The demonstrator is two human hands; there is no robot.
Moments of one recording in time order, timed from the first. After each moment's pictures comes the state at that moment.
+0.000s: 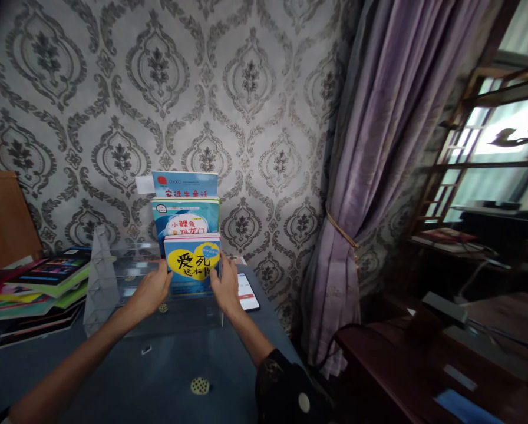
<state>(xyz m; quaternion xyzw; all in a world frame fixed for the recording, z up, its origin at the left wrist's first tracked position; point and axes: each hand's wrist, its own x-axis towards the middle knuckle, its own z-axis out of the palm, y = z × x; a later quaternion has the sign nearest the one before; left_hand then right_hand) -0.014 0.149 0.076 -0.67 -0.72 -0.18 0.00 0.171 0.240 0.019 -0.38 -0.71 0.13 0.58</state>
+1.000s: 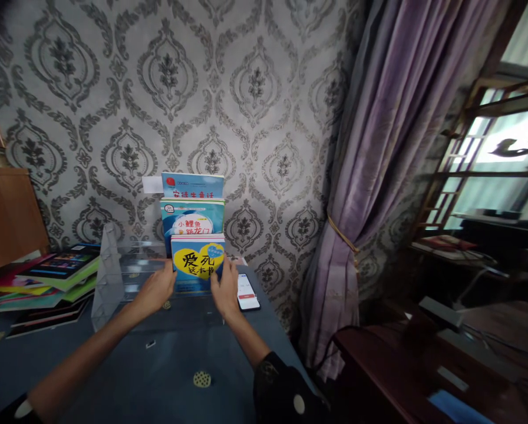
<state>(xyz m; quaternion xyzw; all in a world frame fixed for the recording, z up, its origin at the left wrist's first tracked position) -0.014 0.145 0.073 -0.66 -0.73 -0.17 0.00 0.159 0.233 0.006 -0.41 -0.70 0.10 0.58</state>
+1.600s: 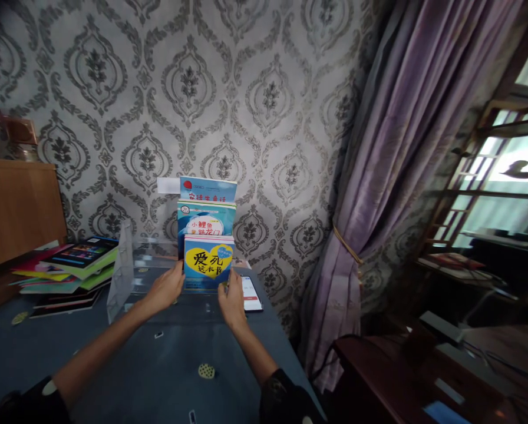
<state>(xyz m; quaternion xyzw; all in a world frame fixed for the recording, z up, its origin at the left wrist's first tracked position) -0.019 0.128 0.070 -0.68 -0.70 -0.22 -0.03 0.170 0.215 -0.014 -0.40 -0.72 0.16 0.55</state>
